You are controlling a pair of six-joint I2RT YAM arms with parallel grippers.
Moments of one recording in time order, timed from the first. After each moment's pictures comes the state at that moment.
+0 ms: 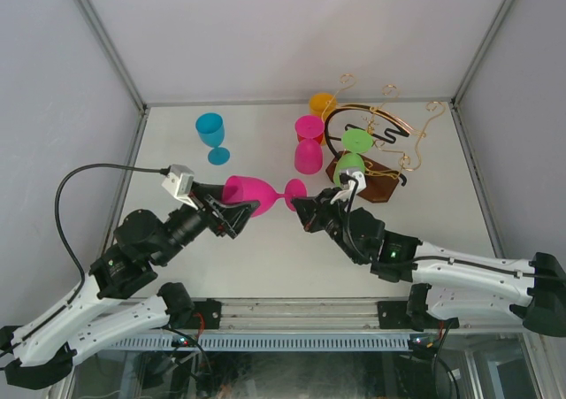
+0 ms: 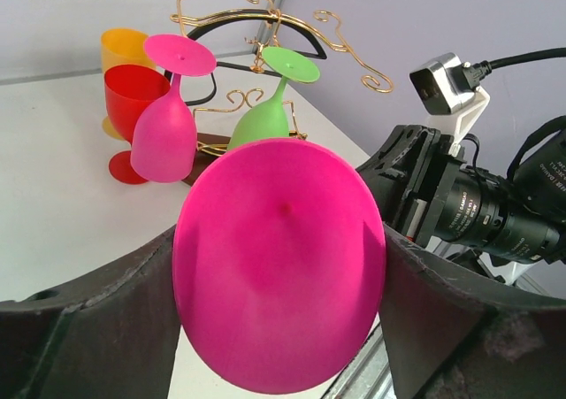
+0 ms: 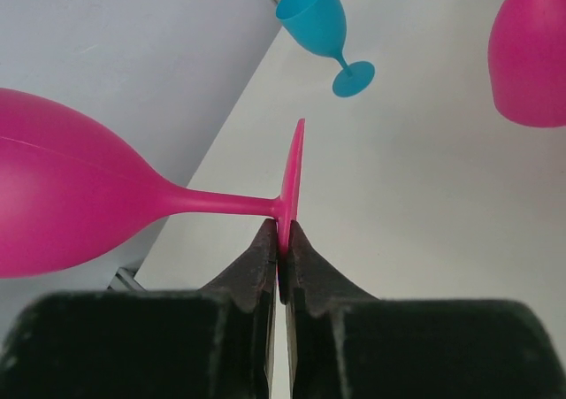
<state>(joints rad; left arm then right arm) -0.96 0.54 0.83 -0.23 -0.18 -0.38 1.18 1.01 0.70 0.19 0.58 0.67</state>
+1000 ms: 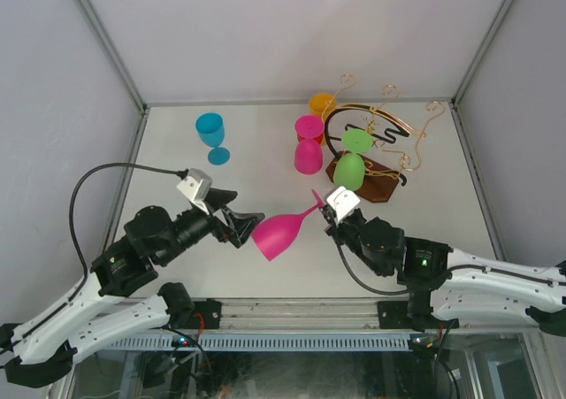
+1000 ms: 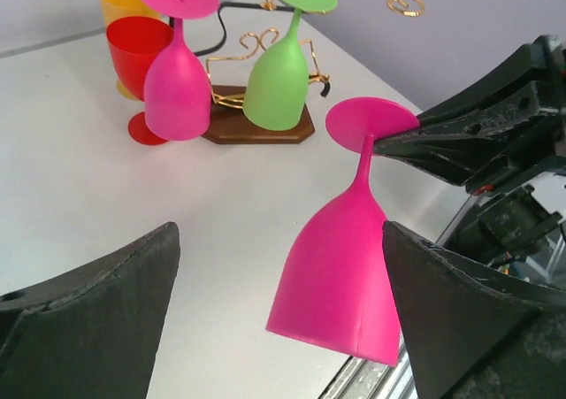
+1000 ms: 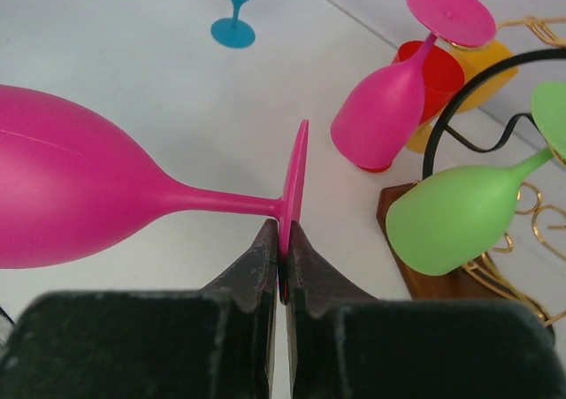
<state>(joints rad) -0.96 0.56 0.85 -0.37 -0.15 -0.29 1.29 0.82 0.74 -0.13 0.64 -0.06</state>
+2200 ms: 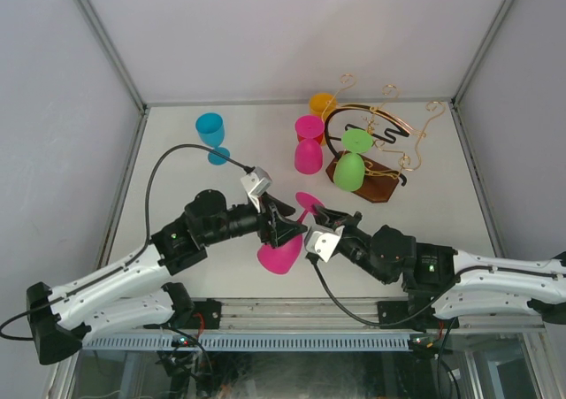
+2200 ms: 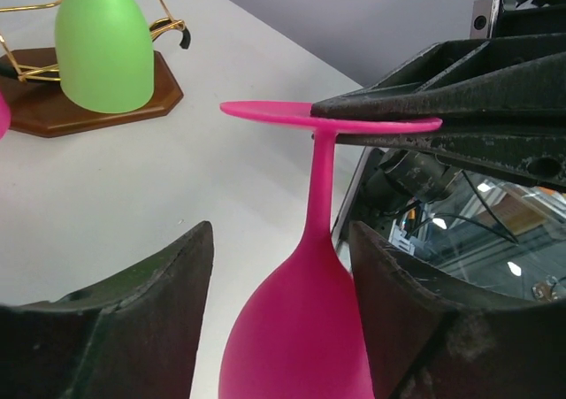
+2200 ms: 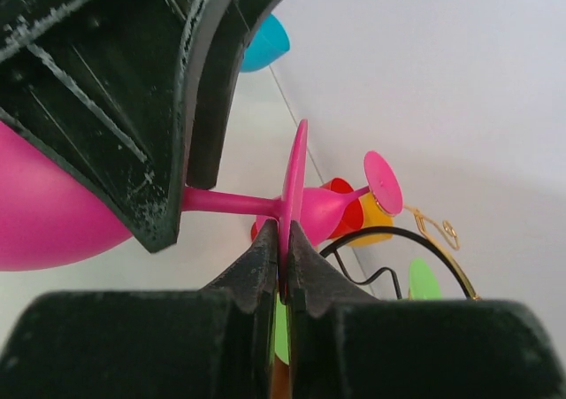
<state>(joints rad) -0.97 0.87 0.76 -0.01 0.23 -0.37 1.43 0.80 0.79 -0.10 0.56 -0.75</state>
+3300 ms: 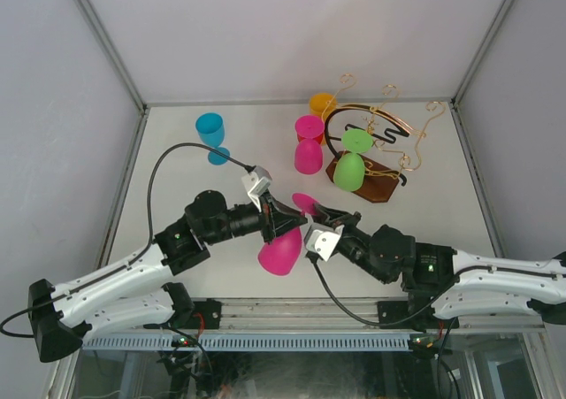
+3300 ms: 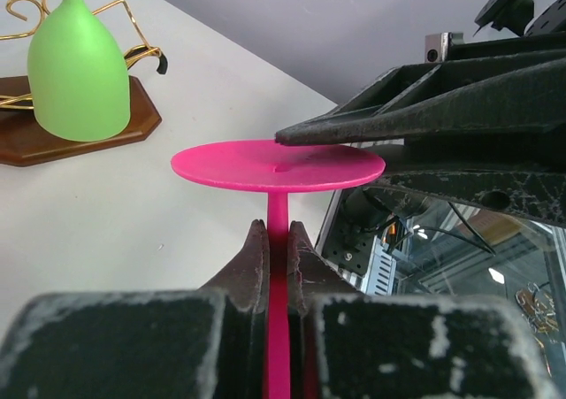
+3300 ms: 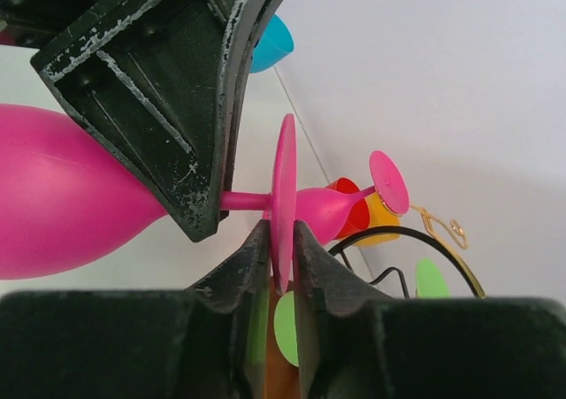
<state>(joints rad) -0.97 0.90 0.75 0.10 0.26 -0.40 1.41 0.81 0.79 -0.08 0.55 -0.75</state>
